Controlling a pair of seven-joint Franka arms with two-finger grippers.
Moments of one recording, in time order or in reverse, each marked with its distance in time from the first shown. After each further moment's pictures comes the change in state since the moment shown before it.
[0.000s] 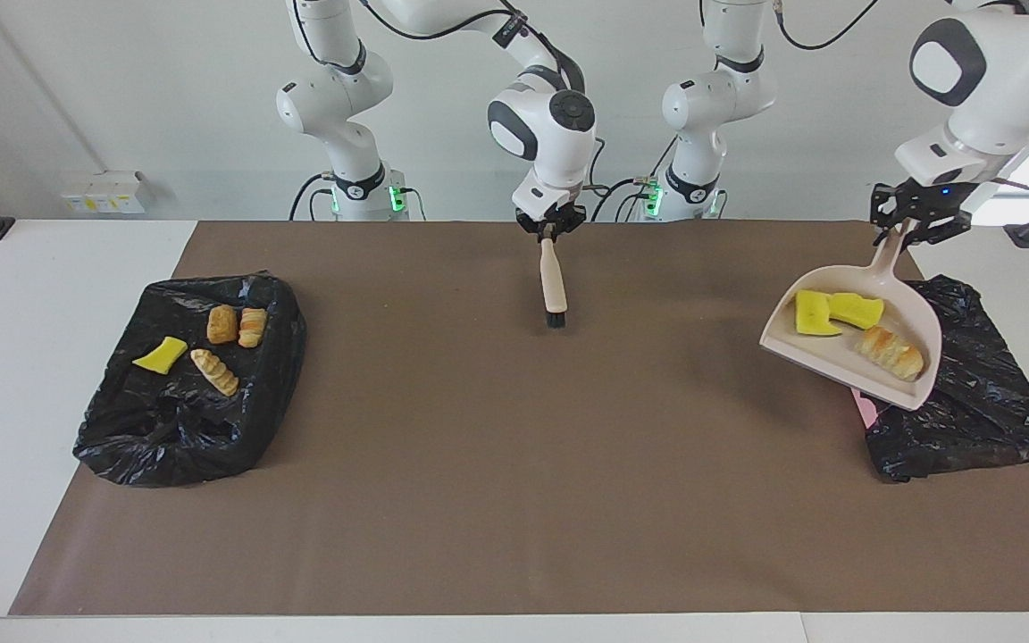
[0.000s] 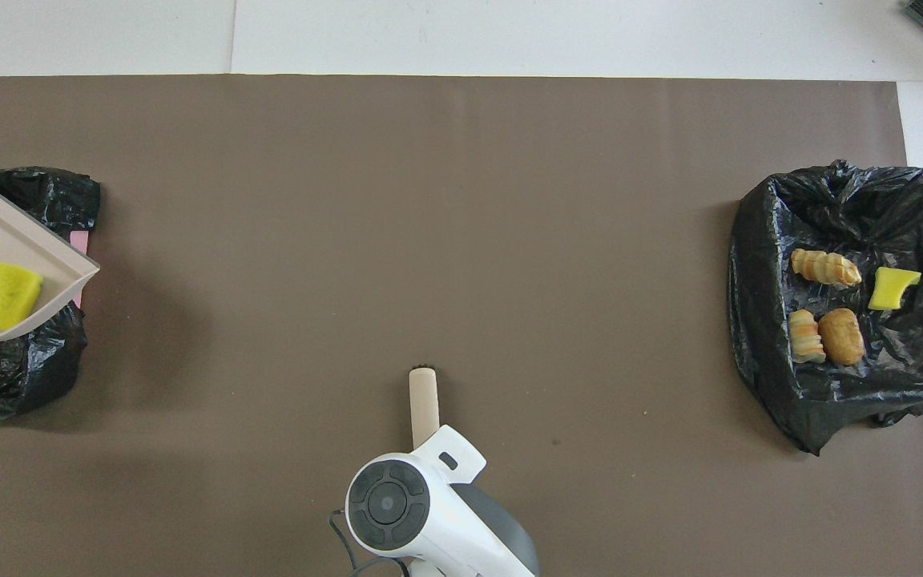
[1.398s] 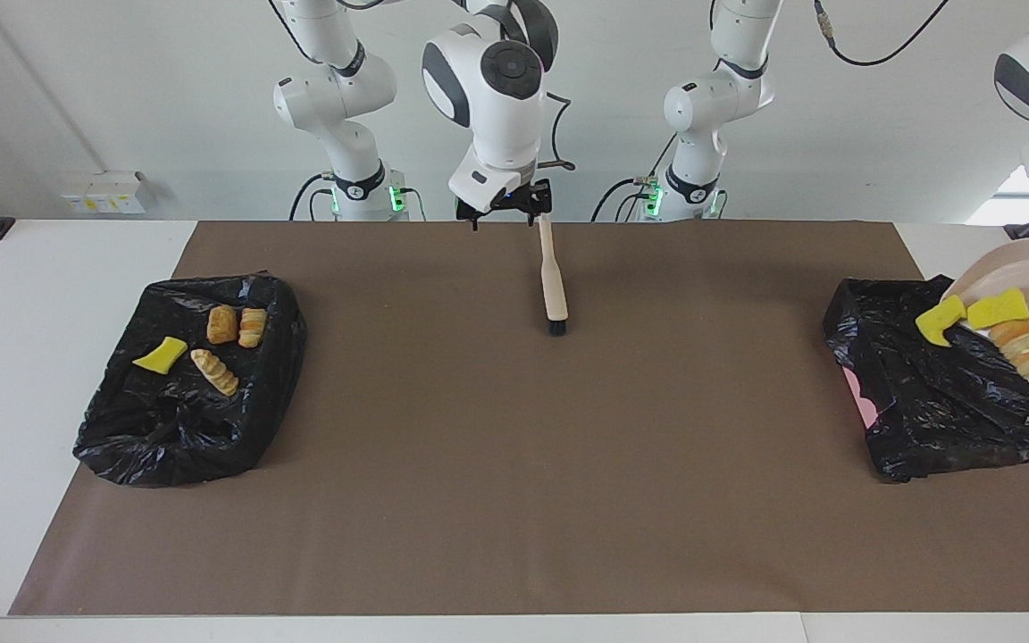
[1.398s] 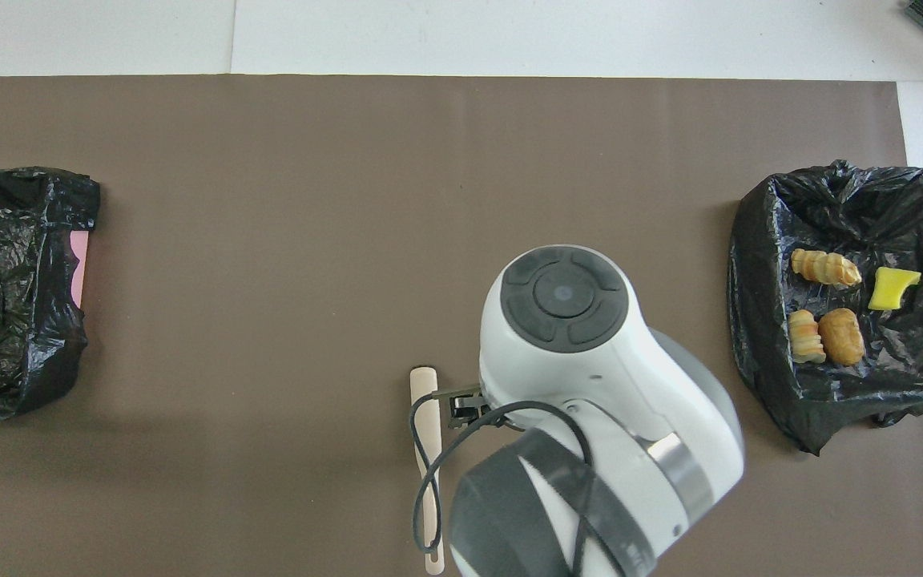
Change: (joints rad) left arm -0.136 0.175 0.023 0.175 0.846 0.057 0.078; right arm -0.328 -0.067 -0.020 0.425 -0.013 -0.523 -0.353
